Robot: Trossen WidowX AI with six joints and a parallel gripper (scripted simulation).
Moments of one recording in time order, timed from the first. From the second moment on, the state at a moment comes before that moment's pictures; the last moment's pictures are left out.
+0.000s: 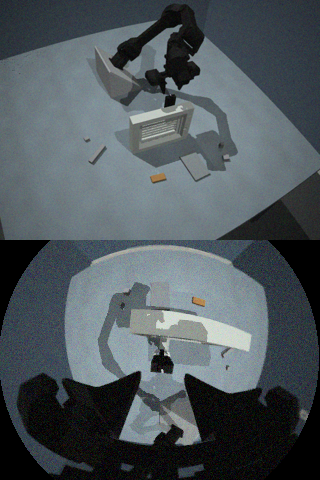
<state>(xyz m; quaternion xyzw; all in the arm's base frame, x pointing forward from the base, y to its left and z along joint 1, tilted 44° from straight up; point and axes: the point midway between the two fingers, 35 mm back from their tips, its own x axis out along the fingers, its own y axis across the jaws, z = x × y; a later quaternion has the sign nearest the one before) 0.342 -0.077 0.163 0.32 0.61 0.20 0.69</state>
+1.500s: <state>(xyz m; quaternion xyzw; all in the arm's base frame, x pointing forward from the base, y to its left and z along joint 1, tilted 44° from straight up) 0.353 -0.033 0.120 0.32 0.64 0.20 0.67</state>
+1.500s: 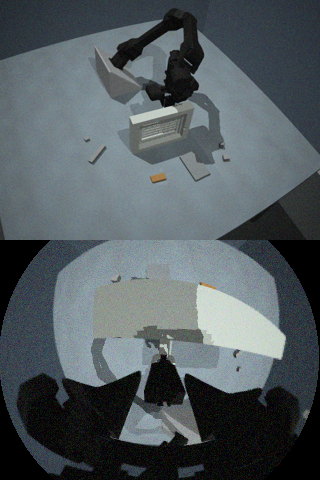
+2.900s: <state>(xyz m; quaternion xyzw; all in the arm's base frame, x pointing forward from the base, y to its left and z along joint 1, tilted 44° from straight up) 0.353 -0.030 0.116 0.09 0.54 0.40 0.74</state>
